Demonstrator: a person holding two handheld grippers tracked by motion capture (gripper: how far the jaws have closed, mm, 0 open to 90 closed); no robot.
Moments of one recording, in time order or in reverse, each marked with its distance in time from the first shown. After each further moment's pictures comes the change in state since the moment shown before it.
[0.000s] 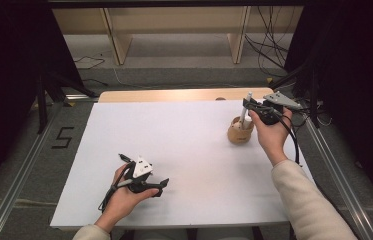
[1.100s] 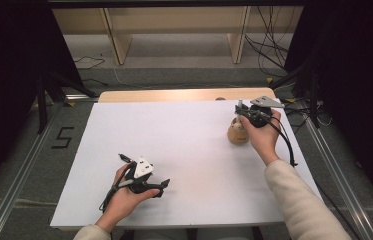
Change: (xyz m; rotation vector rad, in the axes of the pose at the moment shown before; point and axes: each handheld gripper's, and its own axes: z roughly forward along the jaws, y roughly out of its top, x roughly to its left) left arm -0.001 0.000 0.001 0.003 -0.004 0.008; right arm 0.009 -0.019 0.024 0.113 -0.001 -0.087
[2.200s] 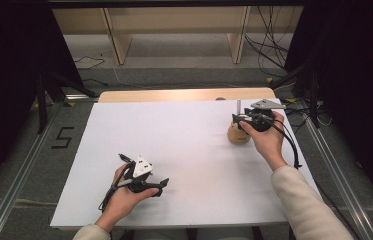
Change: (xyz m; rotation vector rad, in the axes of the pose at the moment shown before) left arm 0.003 0.000 0.000 -0.002 0.008 -0.009; right arm 0.000 -0.003 -0.016 0.096 0.056 -0.013
